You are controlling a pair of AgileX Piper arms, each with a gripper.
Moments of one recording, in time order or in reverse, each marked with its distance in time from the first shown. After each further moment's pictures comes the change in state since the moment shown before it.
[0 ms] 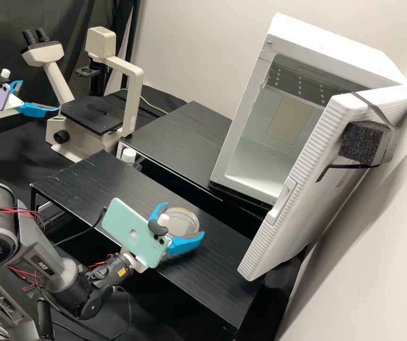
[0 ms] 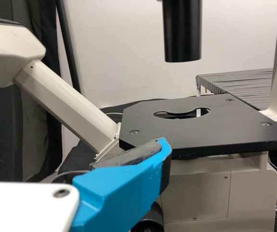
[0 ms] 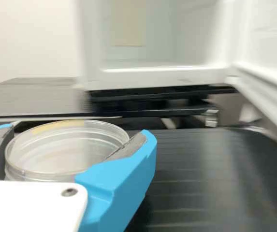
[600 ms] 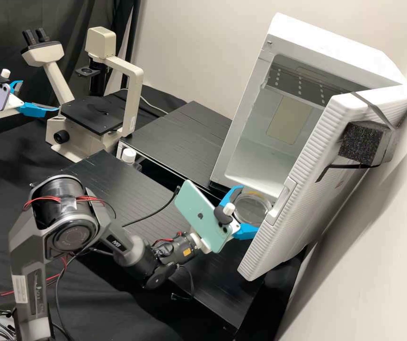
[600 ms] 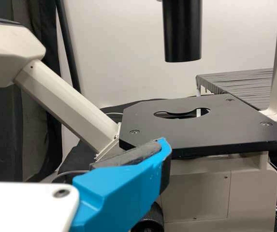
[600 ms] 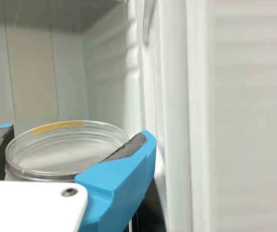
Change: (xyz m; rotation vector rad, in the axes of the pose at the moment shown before) left arm 0.000 0.000 0.000 0.000 0.000 0.000; right arm 0.131 0.081 0.001 0.022 0.047 0.321
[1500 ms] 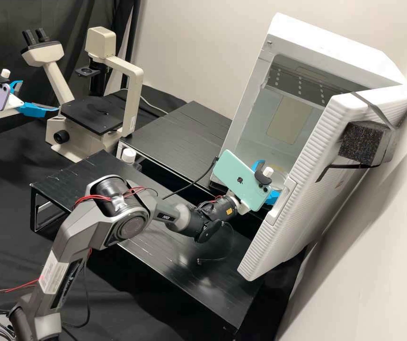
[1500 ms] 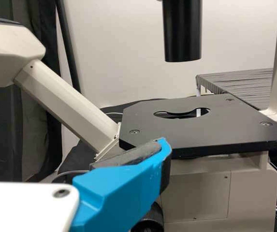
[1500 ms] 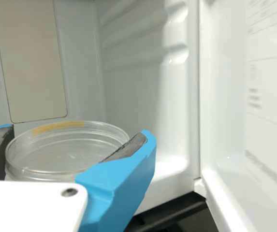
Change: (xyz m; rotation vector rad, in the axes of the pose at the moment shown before) left arm 0.000 0.000 0.000 0.000 0.000 0.000; right arm 0.124 -0.041 -0.007 0.023 -0.031 -0.123
